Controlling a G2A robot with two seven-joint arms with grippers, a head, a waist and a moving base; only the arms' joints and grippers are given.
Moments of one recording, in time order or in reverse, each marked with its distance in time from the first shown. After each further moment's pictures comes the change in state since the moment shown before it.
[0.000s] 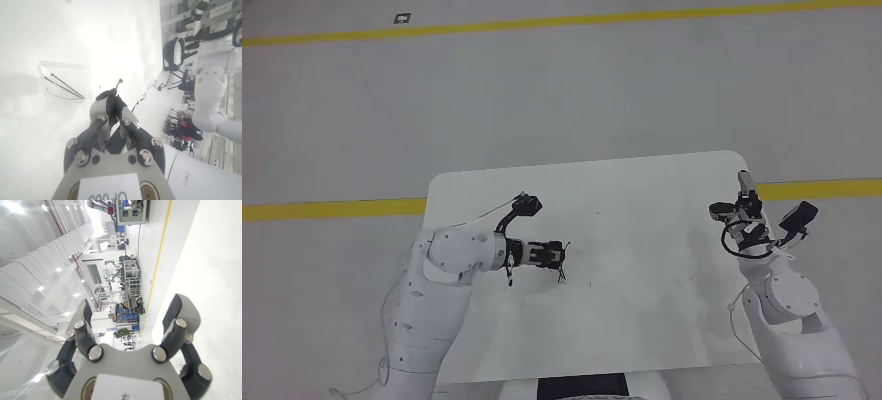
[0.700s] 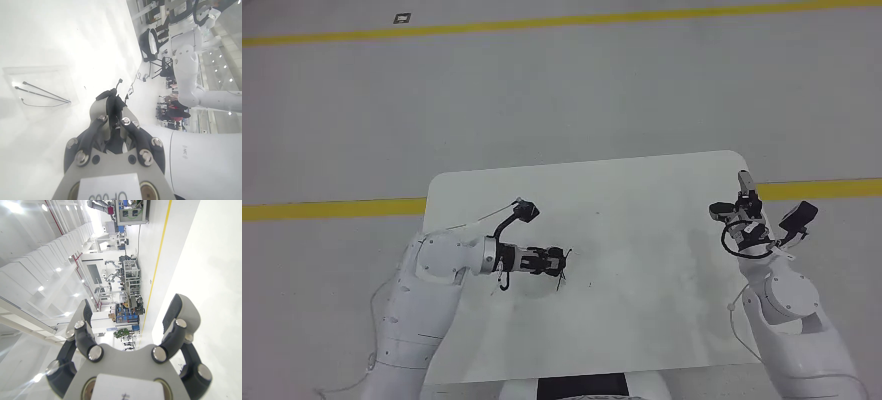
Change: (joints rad) left arm -0.007 0.066 0.028 0.091 -0.212 -0.172 0.022; right arm 0.000 0.000 0.000 0.000 0.000 0.000 0.000
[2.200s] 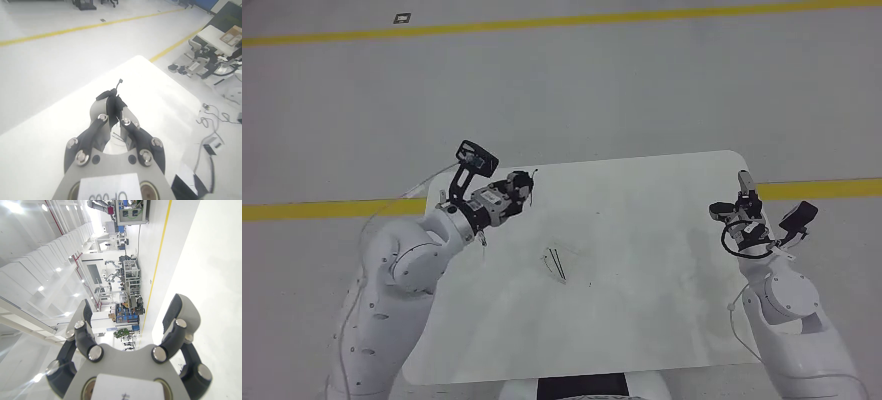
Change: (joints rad) left arm 0.049 0.173 -0.020 -0.380 0.589 -0.006 0.725; right arm 0.000 0.000 0.000 0.000 0.000 0.000 0.000
